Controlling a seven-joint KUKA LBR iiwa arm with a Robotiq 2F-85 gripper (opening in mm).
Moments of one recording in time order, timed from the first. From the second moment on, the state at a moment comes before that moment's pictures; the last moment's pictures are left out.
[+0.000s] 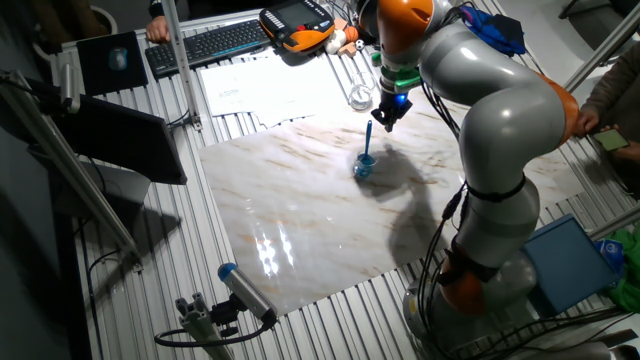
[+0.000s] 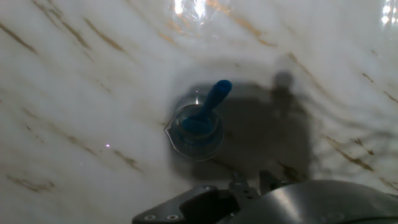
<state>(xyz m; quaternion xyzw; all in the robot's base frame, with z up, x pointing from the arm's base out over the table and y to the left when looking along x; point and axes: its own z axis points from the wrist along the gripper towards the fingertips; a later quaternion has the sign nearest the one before) 0.514 0.001 0.236 0.07 -0.99 0.01 0.11</state>
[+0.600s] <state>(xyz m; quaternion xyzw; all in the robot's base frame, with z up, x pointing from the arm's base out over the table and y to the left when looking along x) 0.514 0.000 0.236 0.06 -0.99 -0.04 0.08</state>
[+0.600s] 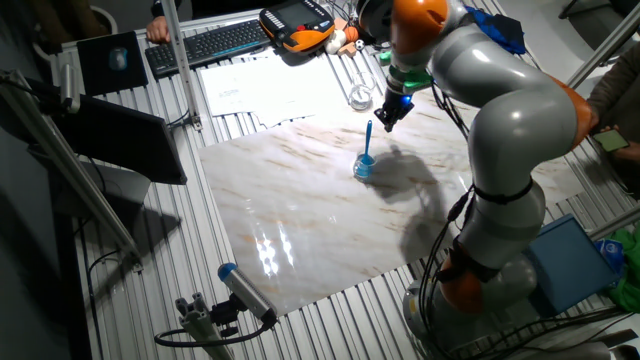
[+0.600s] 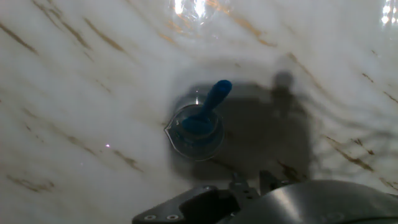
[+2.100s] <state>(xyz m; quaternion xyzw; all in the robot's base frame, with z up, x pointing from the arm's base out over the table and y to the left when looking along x) 0.533 0.025 0.216 0.00 -1.00 -0.03 0.04</state>
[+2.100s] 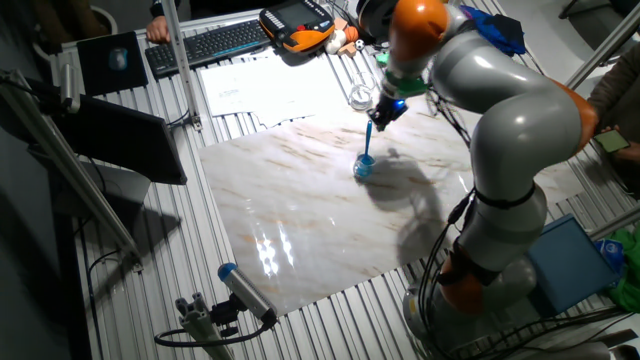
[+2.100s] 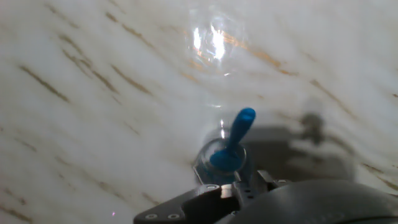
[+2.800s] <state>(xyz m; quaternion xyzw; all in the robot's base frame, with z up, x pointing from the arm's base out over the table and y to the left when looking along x) 0.555 0.024 0.161 0.00 -1.00 -0.03 0.00</state>
